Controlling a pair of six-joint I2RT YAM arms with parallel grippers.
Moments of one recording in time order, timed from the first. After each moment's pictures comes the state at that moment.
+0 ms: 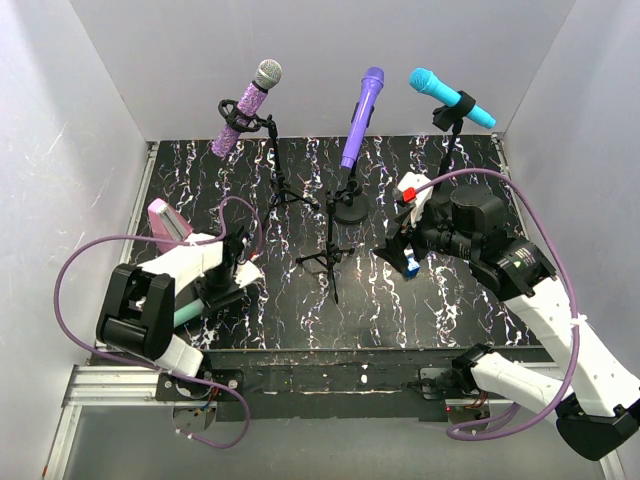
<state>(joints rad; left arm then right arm) -0.32 1.52 0.87 -1.08 -0.25 0.65 0.60 0.93 1.17 -0.67 -0.35 -0.21</state>
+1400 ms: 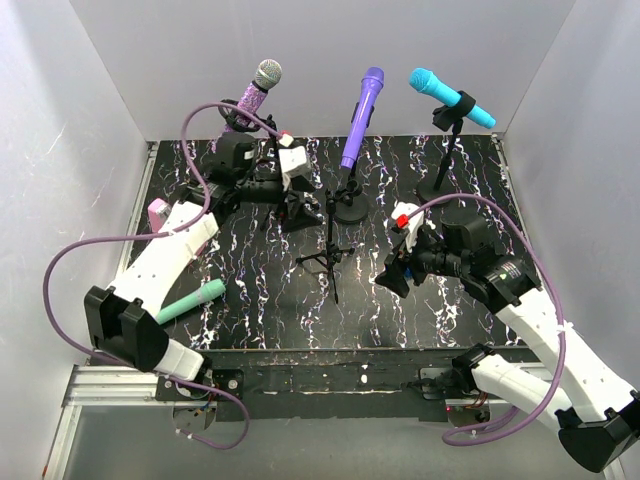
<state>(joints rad) -0.42 1.45 1.42 -0.50 0.91 0.47 0.58 0.86 0.95 -0.66 -0.45 -0.22</state>
